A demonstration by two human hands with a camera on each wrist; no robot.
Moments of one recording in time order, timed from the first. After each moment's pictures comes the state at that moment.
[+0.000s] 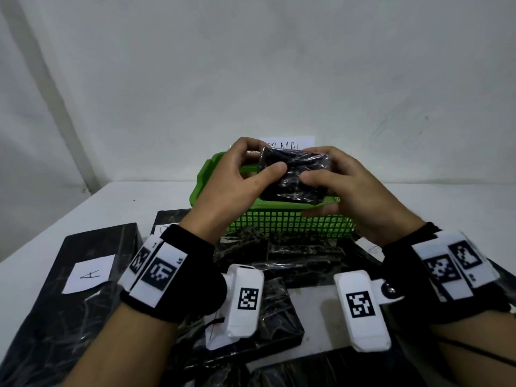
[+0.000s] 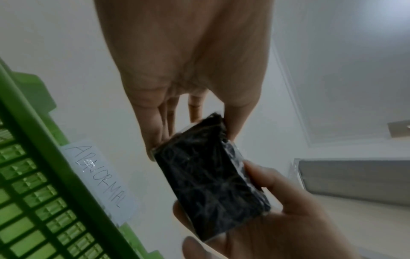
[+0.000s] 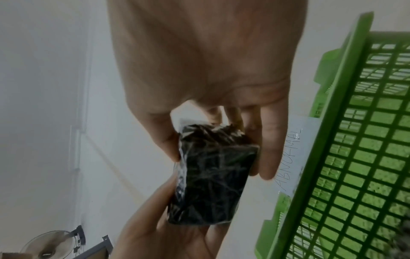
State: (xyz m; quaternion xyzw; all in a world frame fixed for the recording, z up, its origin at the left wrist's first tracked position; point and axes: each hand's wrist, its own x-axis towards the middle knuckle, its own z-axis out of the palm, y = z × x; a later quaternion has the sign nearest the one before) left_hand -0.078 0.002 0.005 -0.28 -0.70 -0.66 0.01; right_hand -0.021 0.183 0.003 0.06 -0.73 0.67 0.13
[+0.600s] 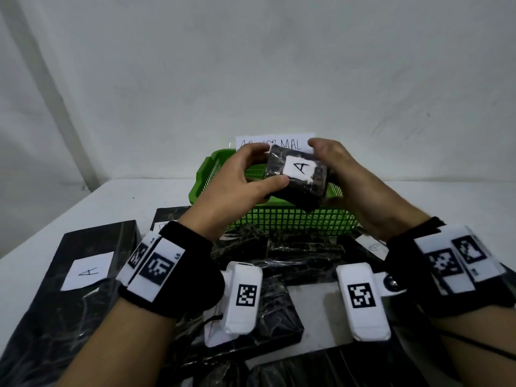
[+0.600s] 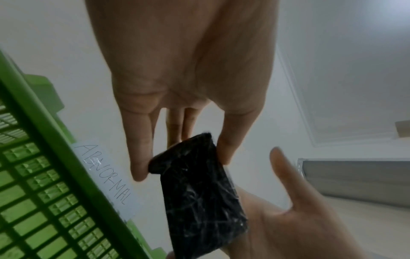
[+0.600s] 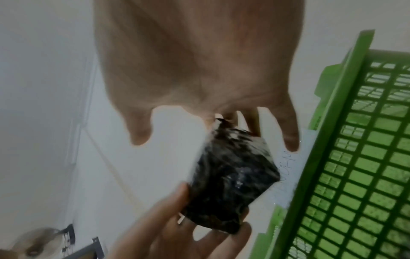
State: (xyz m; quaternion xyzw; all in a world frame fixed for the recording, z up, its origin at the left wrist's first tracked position) left_hand -0.077 0.002 0.002 -0.28 -0.72 -0.63 -0.03; right_hand -0.025 0.187 0.002 0.05 -0.76 0.63 0.13
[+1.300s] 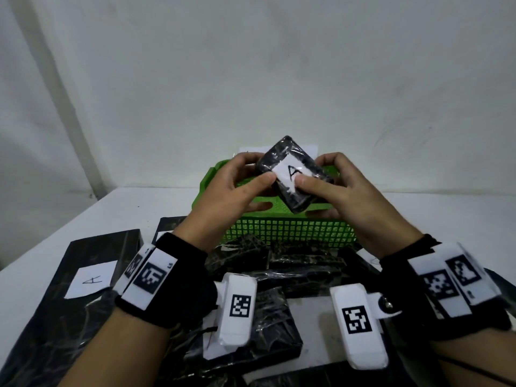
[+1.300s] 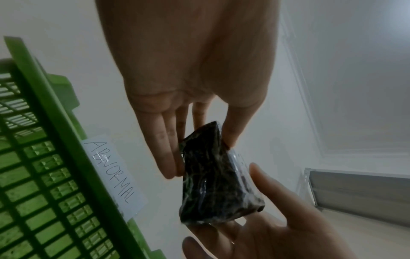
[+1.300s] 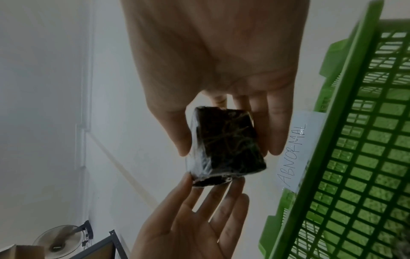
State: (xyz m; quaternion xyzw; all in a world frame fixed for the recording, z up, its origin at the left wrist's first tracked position) left_hand -0.086 -0.003 0.000 -0.28 -0.66 -0.69 -0.01; right_hand -0.020 0.177 0.006 0.04 -0.74 0.65 0.17
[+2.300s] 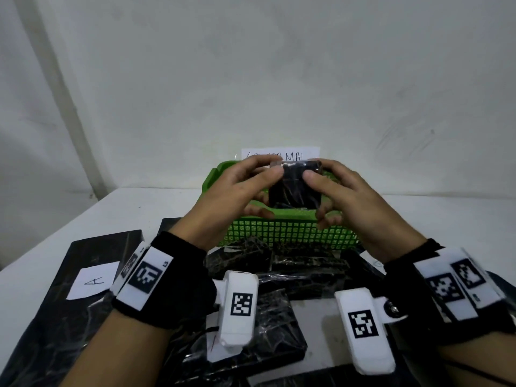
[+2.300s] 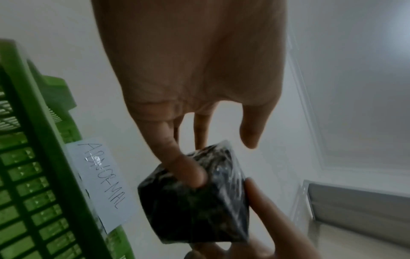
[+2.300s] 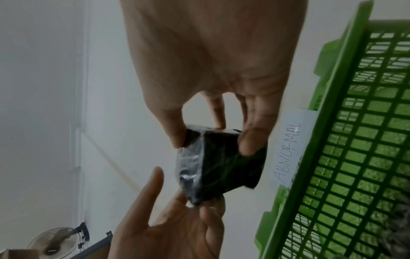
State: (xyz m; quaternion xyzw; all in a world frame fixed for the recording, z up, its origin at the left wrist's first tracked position) left_hand -0.080 -0.006 0.011 -0.28 -0.67 -0.68 -0.07; right_hand -0.022 0.176 0.003 0.01 -0.75 0.64 0.15
